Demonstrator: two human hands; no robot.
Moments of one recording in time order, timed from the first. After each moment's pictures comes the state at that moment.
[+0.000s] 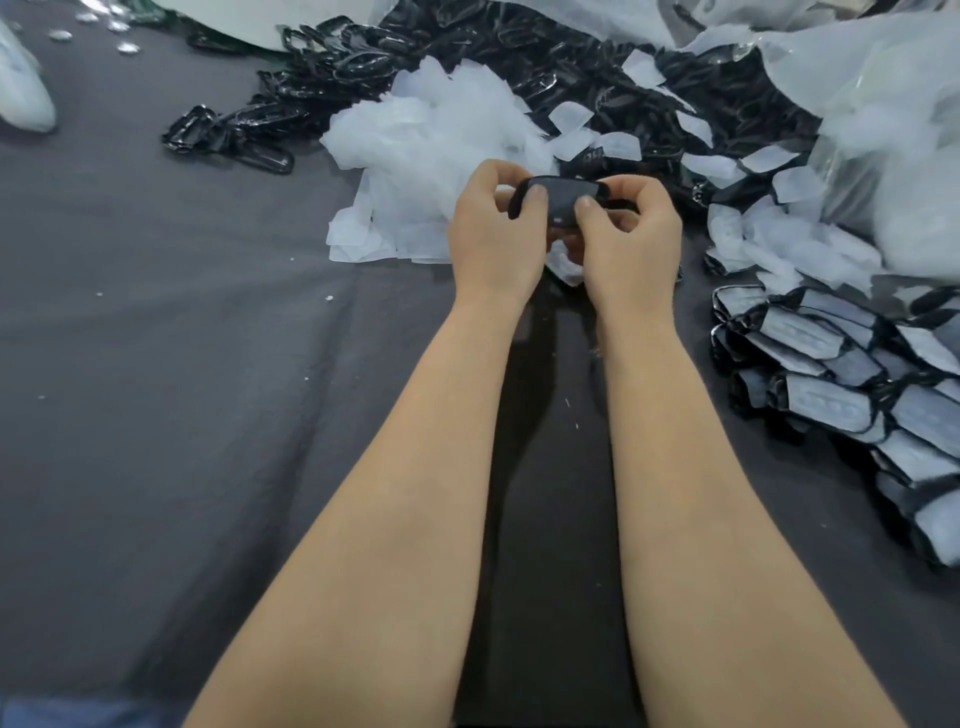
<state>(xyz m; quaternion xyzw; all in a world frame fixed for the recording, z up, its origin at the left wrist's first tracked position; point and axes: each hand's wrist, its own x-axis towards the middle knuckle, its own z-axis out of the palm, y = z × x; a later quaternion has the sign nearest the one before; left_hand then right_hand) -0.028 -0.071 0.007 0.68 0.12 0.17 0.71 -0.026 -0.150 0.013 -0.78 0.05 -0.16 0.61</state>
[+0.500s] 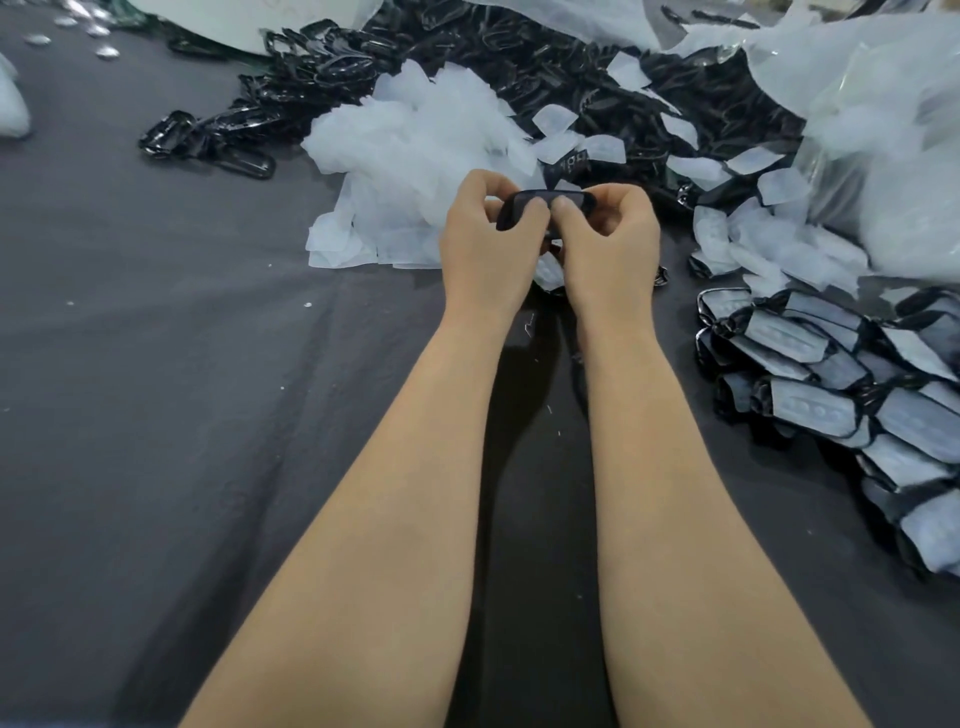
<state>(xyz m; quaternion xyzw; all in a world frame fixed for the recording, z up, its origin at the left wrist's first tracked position) -0.025 -0.075 -0.001 0.68 0.11 0.18 0.70 -0.020 -0.149 0.010 -0.76 0.05 -0.17 0.63</state>
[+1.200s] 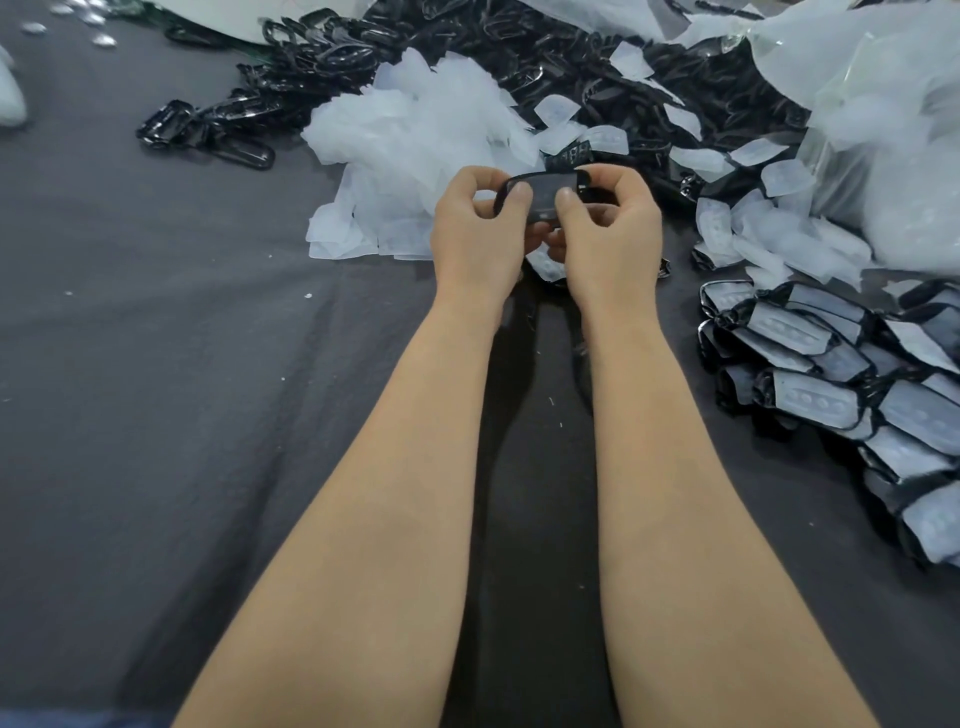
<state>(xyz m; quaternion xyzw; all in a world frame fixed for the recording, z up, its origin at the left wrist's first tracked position) -0.025 -0.072 0.003 0.61 0.14 0.15 0.77 -0.020 -0.152 0.010 -0.78 0.03 -0.14 0.61</state>
